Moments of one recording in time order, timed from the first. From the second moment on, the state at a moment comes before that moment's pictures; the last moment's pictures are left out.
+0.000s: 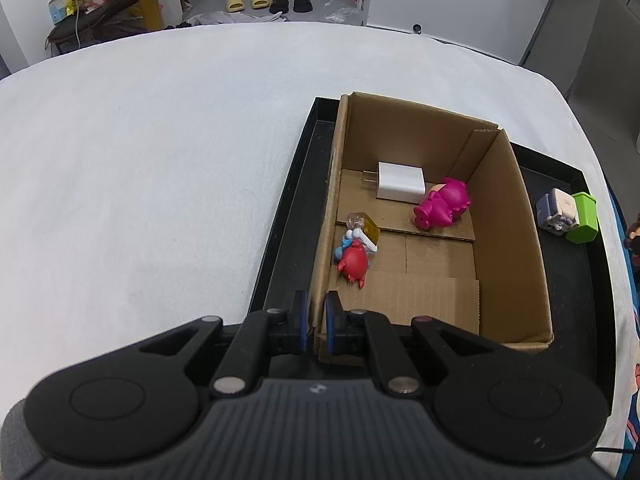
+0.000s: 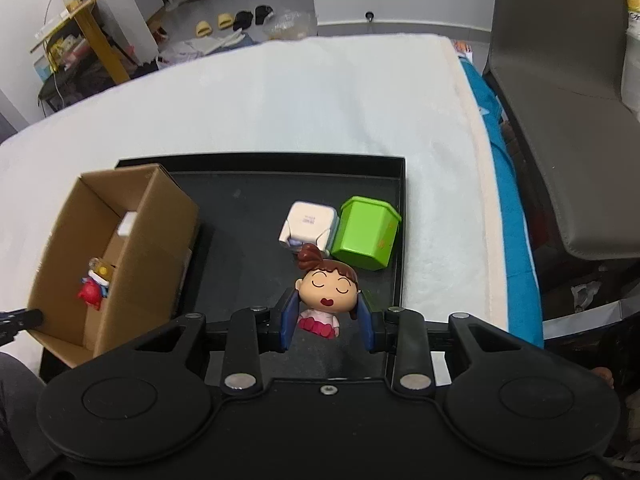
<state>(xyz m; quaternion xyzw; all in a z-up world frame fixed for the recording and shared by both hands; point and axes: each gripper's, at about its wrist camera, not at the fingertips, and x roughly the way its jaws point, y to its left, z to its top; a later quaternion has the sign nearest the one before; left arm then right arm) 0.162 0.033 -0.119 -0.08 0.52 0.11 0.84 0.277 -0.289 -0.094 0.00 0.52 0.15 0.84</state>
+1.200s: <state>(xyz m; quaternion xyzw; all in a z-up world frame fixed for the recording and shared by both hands) 0.158 0.035 -0.117 -0.09 0.51 0.10 0.85 0.245 -0.218 -0.035 0.05 0.44 0.26 0.86</state>
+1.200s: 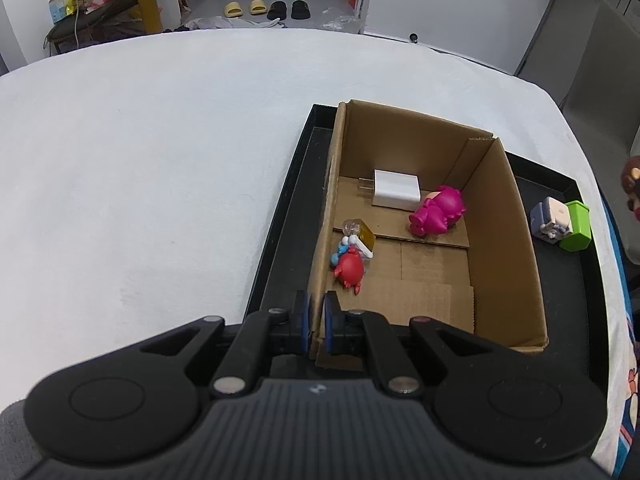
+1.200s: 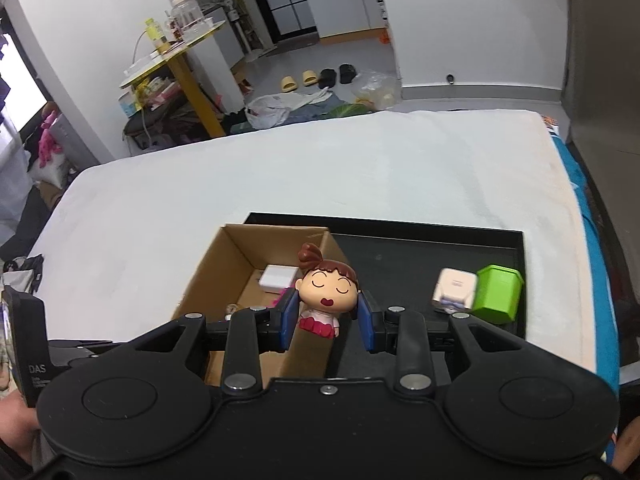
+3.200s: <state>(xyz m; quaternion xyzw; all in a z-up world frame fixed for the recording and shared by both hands) 0.150 0.047 -0.116 -0.15 0.49 0.11 0.85 0.262 -0.169 -0.023 0.00 0.50 0.29 0.82</state>
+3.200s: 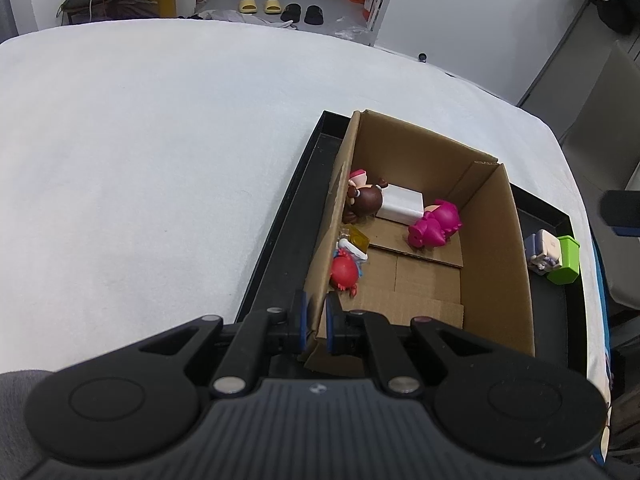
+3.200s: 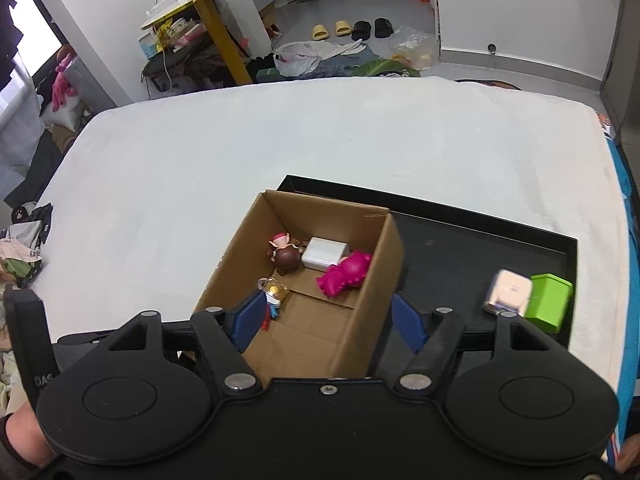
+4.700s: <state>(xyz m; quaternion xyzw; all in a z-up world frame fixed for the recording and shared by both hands) 0.160 0.034 -0.125 -0.10 0.51 0.13 0.85 0.326 -0.293 -0.076 0.09 0.51 0.23 0.82</state>
